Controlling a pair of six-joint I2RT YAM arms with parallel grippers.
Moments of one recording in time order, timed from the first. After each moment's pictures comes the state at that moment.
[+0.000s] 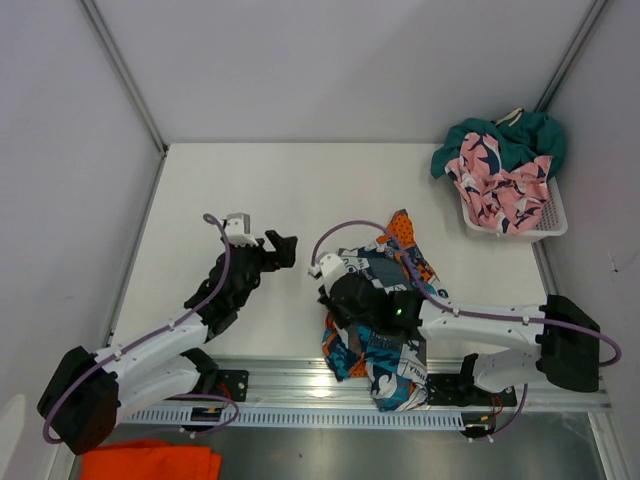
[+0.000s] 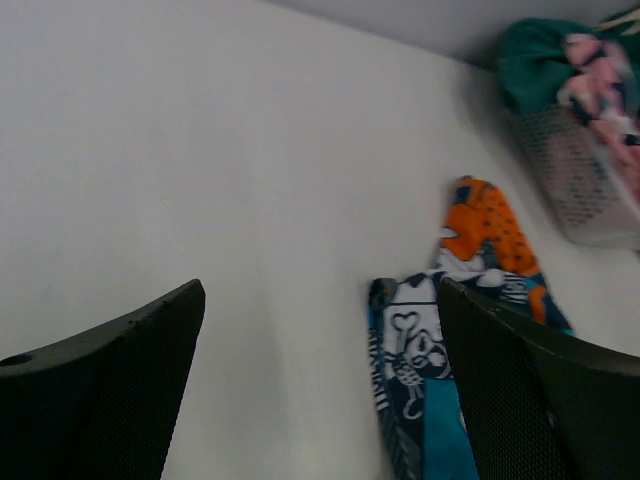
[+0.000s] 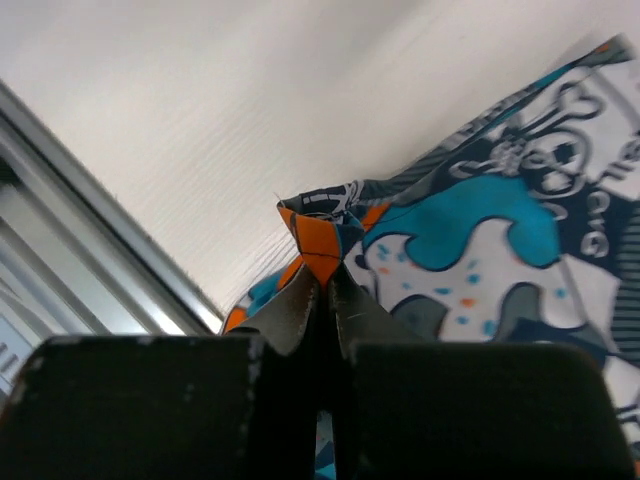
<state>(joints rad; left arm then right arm) -0.63 0.95 0.39 0.40 -0.38 -0.50 1.25 1.34 0.85 -0.21 0.30 0.29</state>
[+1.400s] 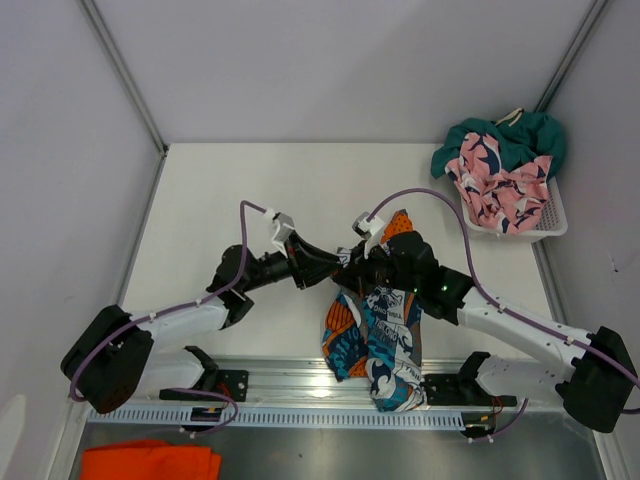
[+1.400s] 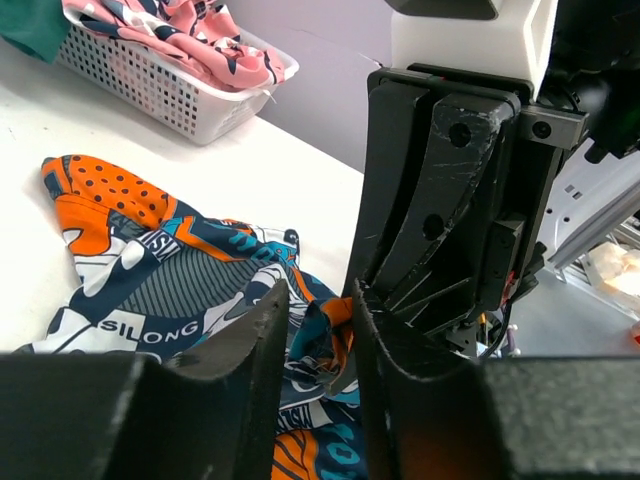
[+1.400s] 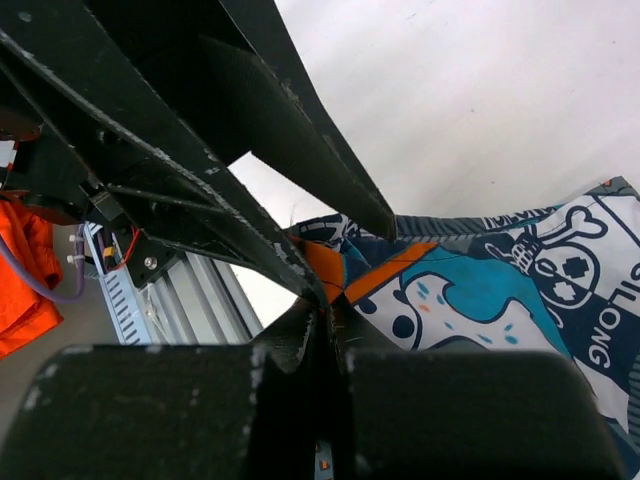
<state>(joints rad) -0.66 1.21 0.42 0.95 0.59 -0.52 0.86 1.10 0.77 -0.03 -0.27 0.31</state>
